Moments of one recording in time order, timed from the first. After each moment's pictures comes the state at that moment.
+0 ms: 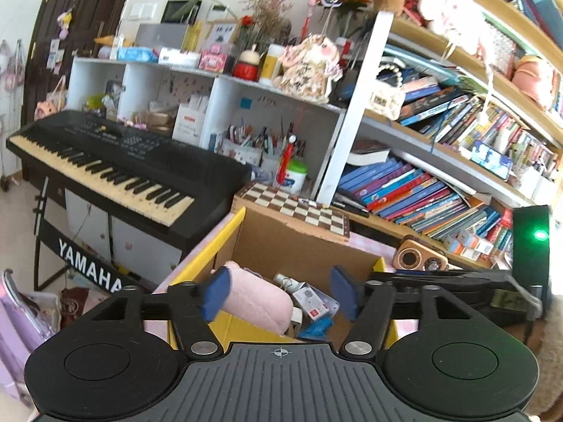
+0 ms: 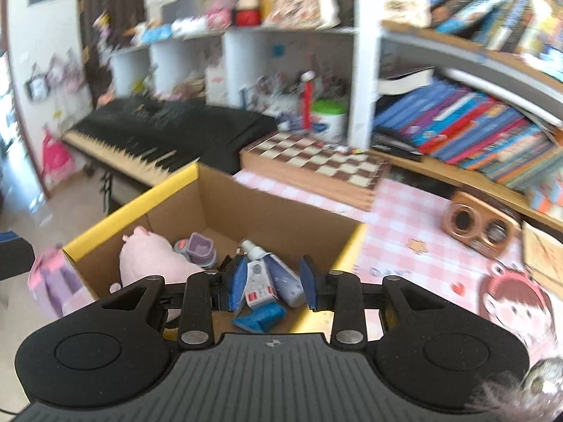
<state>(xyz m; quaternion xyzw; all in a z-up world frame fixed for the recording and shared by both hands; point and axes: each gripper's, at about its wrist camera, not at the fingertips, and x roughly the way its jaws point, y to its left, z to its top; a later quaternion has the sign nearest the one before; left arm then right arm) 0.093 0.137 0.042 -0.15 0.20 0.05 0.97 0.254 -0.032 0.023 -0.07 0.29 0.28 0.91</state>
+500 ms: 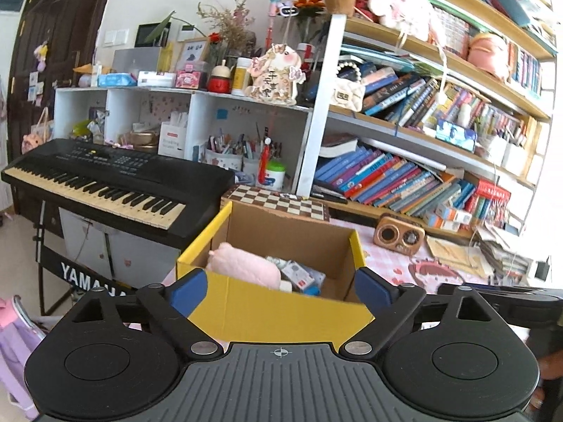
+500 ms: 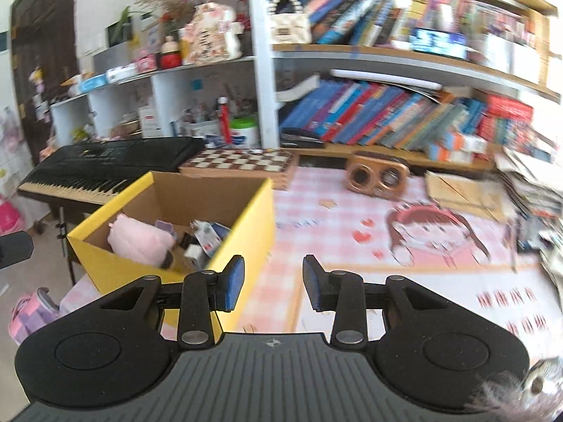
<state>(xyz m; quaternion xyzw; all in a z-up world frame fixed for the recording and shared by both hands) 0.029 0.112 0.040 -0.09 0.20 0.02 0.98 0.120 -0.115 0.021 0.00 0.26 0.14 0.95</state>
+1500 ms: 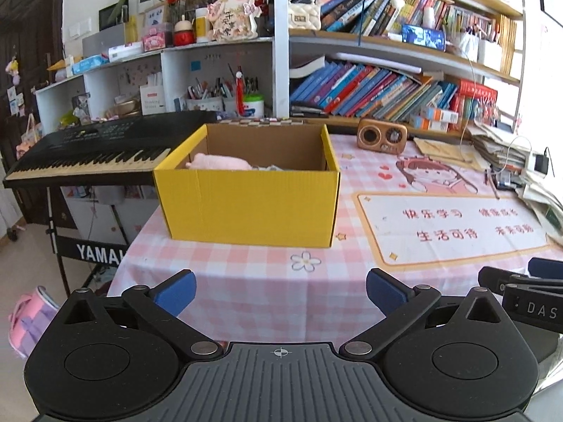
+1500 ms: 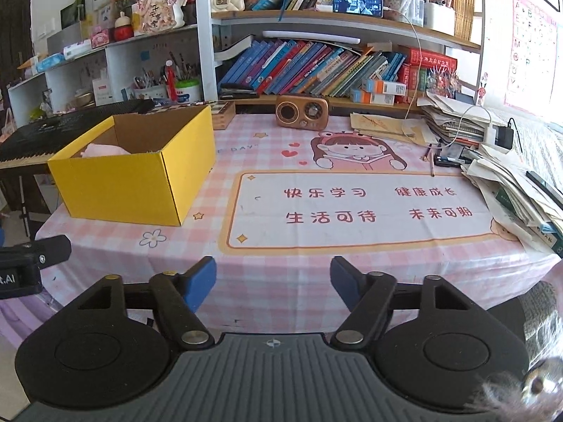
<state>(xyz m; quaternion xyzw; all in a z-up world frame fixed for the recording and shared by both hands) -0.020 0.051 -0.008 0.01 0.30 0.01 0.95 -0.011 -0.154 -0.024 0.00 0.31 0.05 0.95</state>
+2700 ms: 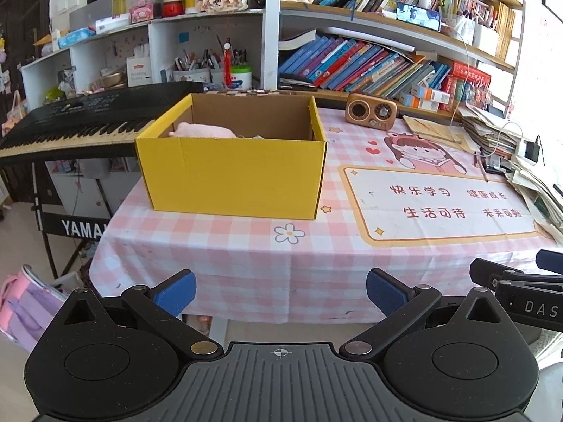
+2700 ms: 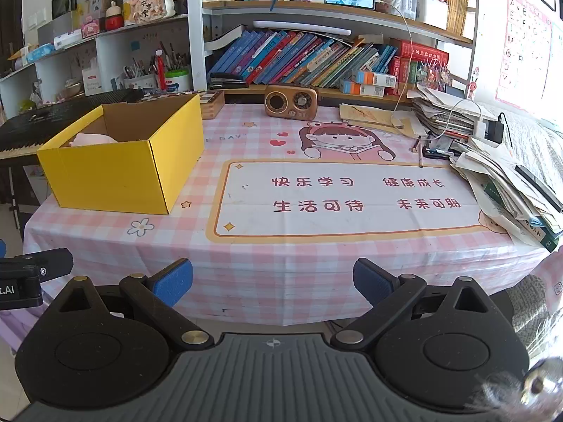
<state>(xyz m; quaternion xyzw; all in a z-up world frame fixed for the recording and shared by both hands) -0.014 0.049 -0.016 -0.02 0.34 -0.01 0.94 -0.016 -0.157 -0.026 -0.01 0.32 0.03 0.95</state>
